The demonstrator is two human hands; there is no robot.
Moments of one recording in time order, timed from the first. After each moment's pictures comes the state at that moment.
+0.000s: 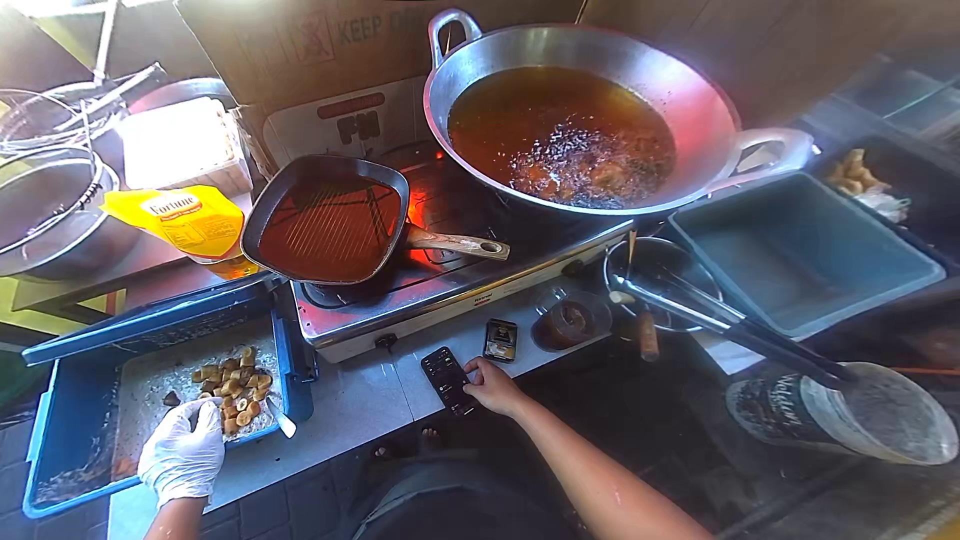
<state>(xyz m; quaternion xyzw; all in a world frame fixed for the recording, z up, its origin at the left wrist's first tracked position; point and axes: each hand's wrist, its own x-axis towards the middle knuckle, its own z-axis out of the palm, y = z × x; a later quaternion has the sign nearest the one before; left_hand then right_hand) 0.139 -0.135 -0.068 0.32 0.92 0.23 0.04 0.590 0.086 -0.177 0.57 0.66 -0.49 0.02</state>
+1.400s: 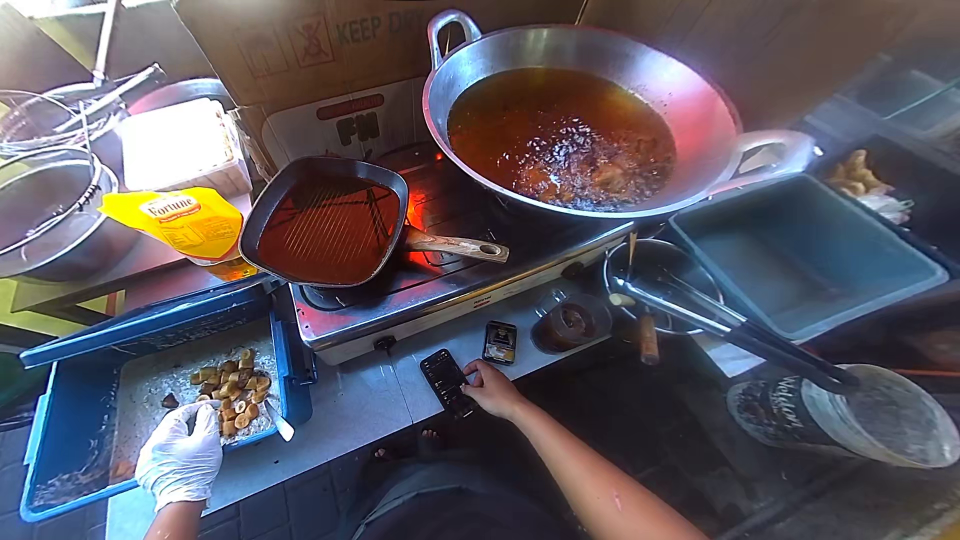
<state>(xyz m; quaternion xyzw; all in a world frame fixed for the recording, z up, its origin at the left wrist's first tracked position) 0.138 -0.136 -0.071 0.32 0.92 0.23 0.03 0.591 0.086 -0.177 0.57 0.66 -0.49 0.03</state>
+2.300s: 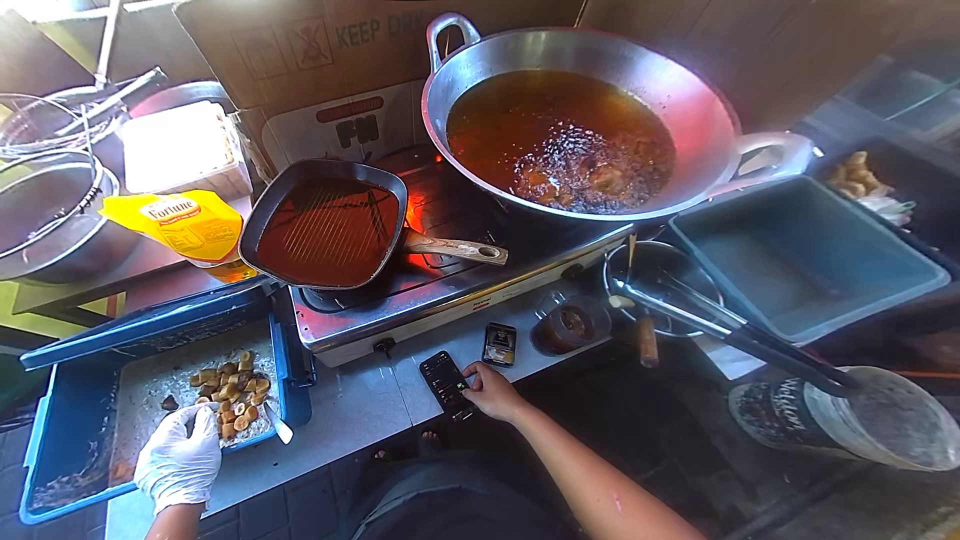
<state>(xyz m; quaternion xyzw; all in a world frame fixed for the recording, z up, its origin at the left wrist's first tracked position) 0.135 -0.137 -0.074 0.33 0.92 0.23 0.02 0.593 0.087 -0.175 0.56 0.67 -0.49 0.04</state>
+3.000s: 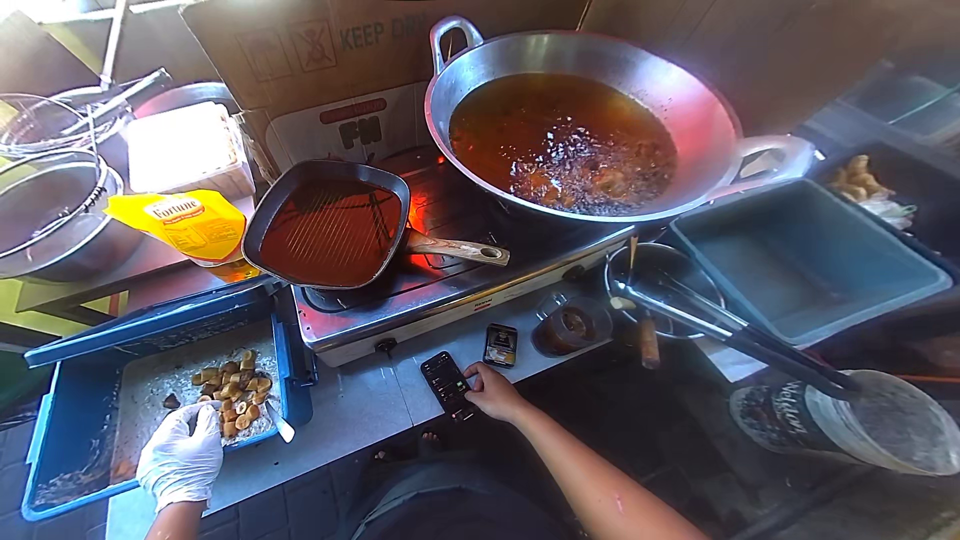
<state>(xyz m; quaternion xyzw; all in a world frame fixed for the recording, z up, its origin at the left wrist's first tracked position) 0.137 -0.136 -0.072 0.32 0.92 0.23 0.03 0.592 0.087 -0.174 0.57 0.66 -0.49 0.05</state>
